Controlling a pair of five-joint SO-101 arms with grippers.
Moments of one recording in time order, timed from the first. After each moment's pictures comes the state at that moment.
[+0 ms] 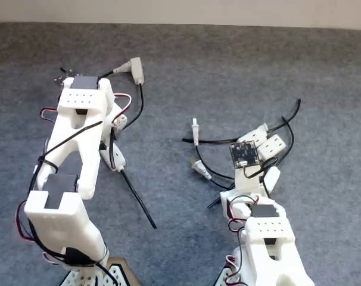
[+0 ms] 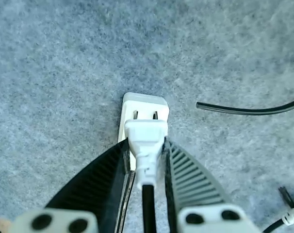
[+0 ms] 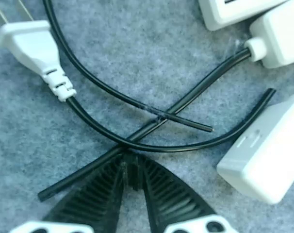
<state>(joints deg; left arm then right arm) -4.3 16.5 -1.4 83.6 48.0 -5.3 -50.2 86.0 33.4 10.6</state>
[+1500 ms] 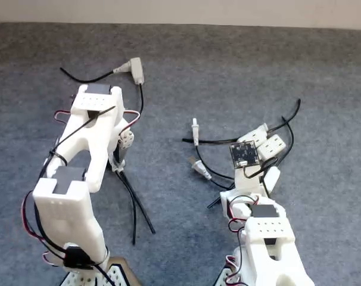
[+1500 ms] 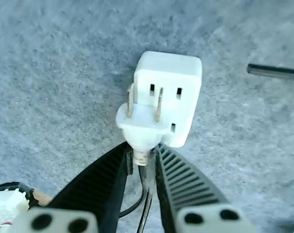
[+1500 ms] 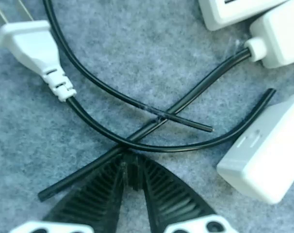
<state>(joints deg) -2.2 28.9 -3.1 88.5 44.4 -5.4 -50.2 86.0 33.4 10.6</state>
